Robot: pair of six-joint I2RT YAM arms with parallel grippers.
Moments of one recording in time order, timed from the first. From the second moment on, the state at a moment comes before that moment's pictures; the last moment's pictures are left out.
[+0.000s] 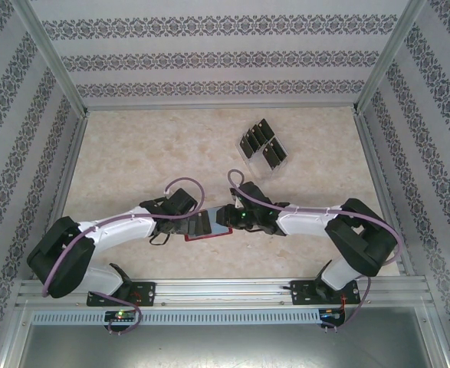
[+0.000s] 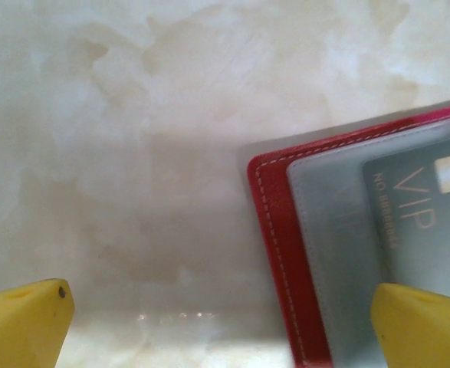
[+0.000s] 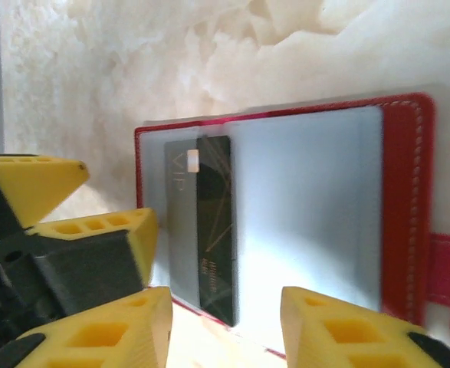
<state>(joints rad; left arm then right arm) -0.69 1.38 0.68 -0.54 -0.22 -0.64 0.79 1.57 0.65 0.12 -0.33 0.91</state>
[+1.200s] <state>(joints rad) -0.78 1.61 0.86 -0.49 -0.18 -0.64 0.79 1.65 0.62 0.18 -0.33 0.91</state>
